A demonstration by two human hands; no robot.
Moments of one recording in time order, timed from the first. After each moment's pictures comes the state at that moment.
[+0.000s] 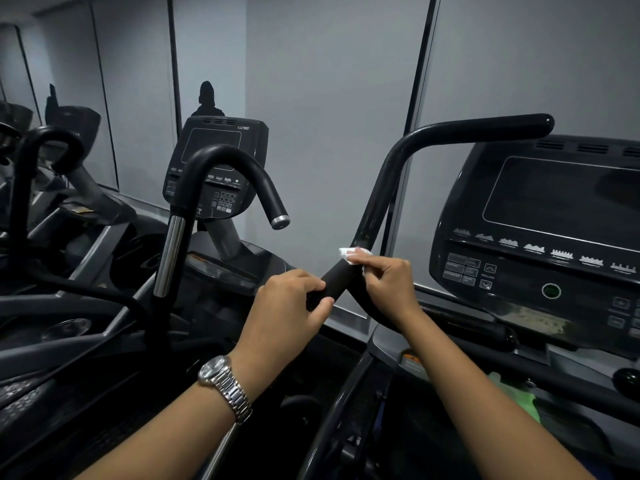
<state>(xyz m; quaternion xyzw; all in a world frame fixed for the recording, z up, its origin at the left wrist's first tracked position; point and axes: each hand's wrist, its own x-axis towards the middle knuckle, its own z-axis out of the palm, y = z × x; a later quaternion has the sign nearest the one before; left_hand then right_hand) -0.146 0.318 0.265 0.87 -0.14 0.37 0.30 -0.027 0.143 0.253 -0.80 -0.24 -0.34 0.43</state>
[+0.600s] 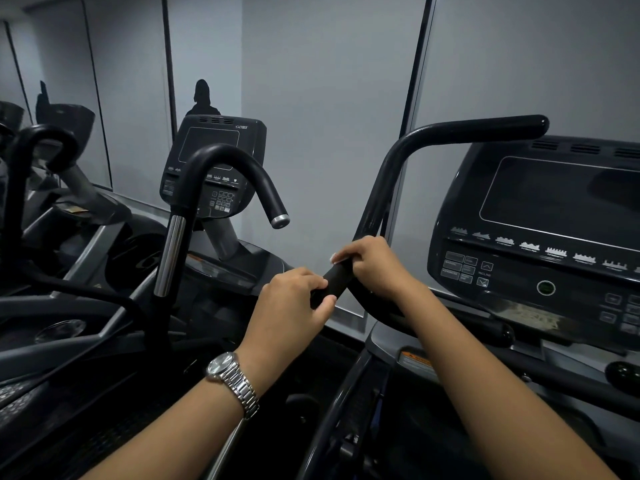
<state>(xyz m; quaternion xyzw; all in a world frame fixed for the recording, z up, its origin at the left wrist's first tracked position) -0.146 0.318 0.266 0.87 -0.13 0.37 0.30 -0.025 0.161 0.298 -0.91 -0.26 -0.19 0.27</state>
